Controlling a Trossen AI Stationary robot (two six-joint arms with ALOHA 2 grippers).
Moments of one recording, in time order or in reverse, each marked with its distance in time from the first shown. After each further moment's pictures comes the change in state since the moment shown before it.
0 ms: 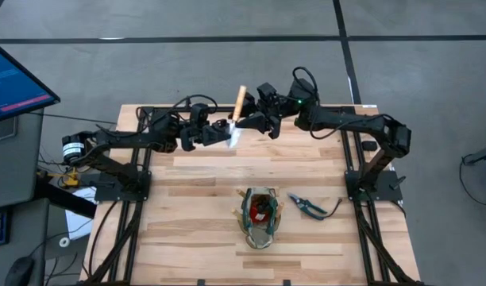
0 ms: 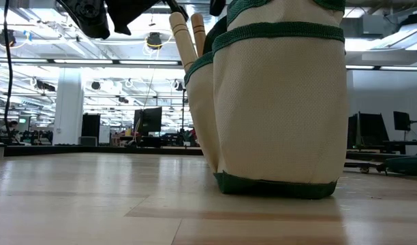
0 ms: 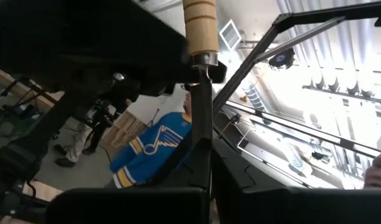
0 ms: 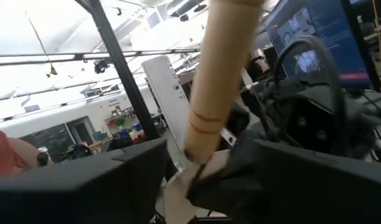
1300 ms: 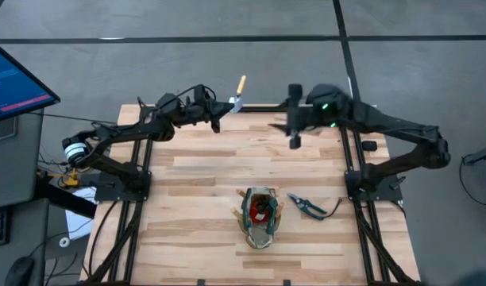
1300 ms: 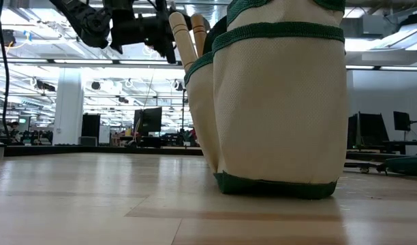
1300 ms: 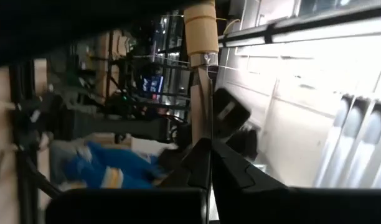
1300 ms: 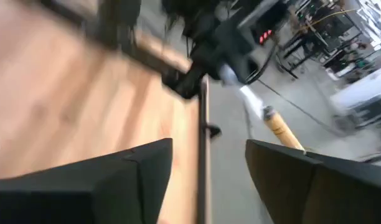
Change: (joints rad) left arm 0.224 0.020 0.002 -0.290 -0.198 -0.757; right arm 0.093 -0.392 0.000 -1.141 0.772 -1.350
